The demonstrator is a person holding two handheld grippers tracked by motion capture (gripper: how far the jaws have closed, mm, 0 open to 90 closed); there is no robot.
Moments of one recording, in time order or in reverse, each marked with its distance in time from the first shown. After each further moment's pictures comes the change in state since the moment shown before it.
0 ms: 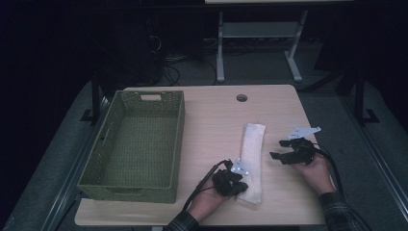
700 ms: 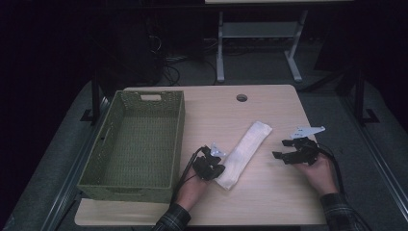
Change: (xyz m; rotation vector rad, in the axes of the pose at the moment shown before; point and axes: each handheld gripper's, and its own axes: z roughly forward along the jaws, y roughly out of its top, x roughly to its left) left arm 0.052 -0.019 -0.033 0.009 0.226 -0.175; right arm 0.001 0.001 -0.013 -0.007 -0.021 0.022
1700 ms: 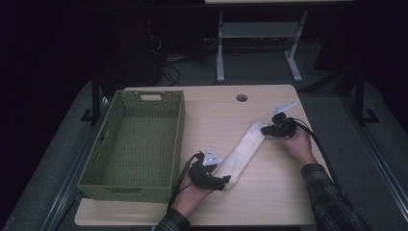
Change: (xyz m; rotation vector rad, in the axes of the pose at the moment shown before) left arm -0.014 -0.016 -0.024 -0.159 0.006 -0.010; right arm -0.043 0.066 0.072 0.116 0.047 -0.051
